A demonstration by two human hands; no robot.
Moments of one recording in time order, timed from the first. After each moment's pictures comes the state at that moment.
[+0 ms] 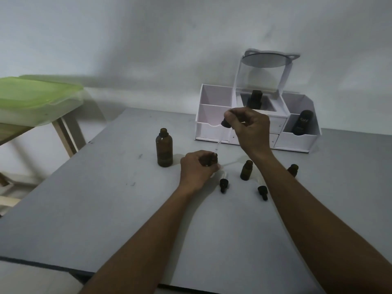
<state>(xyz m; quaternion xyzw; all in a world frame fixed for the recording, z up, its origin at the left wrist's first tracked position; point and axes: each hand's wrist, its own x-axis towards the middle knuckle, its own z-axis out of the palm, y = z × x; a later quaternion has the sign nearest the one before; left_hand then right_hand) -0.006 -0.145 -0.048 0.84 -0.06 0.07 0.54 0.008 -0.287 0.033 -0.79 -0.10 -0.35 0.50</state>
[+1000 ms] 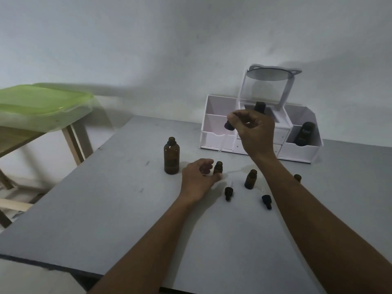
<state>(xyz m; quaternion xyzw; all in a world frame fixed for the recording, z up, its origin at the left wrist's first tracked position) -0.010 -0.127 -0.051 0.82 -0.07 0.05 0.56 0.001 -0.273 0.061 -0.78 -0.12 -0.38 0.48</state>
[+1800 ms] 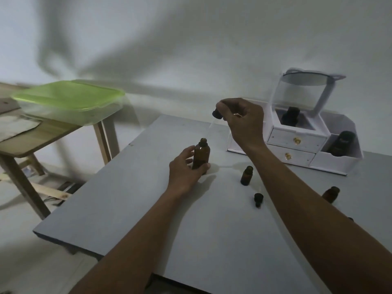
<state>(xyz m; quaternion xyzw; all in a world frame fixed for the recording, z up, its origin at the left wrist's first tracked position) 0.000 -0.028 -0.044 0.79 -0.01 0.14 0.60 0.032 -0.176 0.075 -0.76 -0.18 -0.33 0.54</state>
